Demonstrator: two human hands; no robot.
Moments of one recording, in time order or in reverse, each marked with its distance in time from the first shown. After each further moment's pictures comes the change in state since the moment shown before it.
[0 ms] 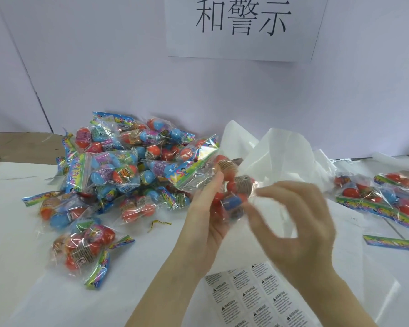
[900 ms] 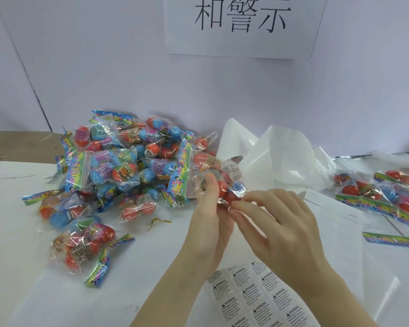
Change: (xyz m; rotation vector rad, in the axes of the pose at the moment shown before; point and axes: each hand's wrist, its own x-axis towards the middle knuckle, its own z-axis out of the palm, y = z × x) left_hand 0.007 -0.018 -0.014 0.057 -0.086 0.071; right_hand -0.005 0.006 0.005 -0.225 -0.199 -0.228
